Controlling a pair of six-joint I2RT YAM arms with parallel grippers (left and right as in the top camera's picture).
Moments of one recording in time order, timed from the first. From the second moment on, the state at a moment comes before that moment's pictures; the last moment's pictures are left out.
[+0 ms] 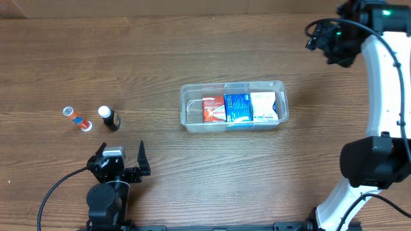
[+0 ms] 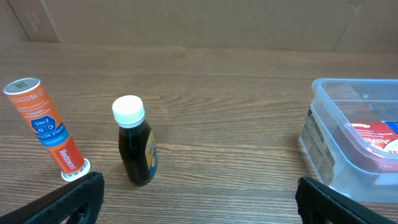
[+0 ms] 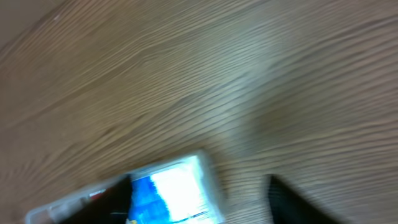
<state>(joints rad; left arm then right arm) -0.03 0.01 0.11 -0.34 -0.06 -0.05 -0.10 1.99 2.15 -1.35 -0.16 0.36</state>
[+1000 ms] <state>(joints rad) -0.03 1.16 1.38 -1.10 -0.01 -0.22 -0.29 1.99 2.15 -1.34 -0.16 0.36</state>
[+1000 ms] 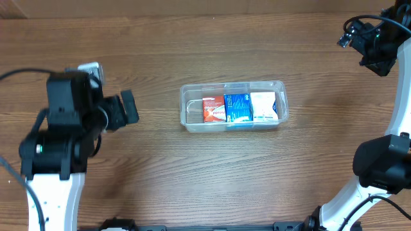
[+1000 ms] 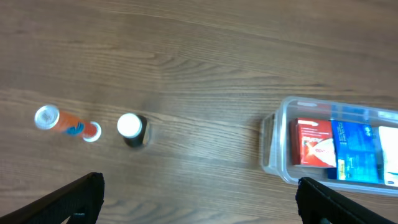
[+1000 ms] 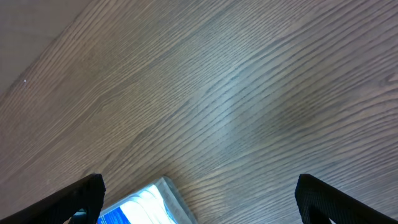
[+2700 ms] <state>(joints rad) 0.48 1.74 1.40 -0.99 0.04 -0.12 -0.29 1.99 2.15 -1.34 -0.16 0.36</state>
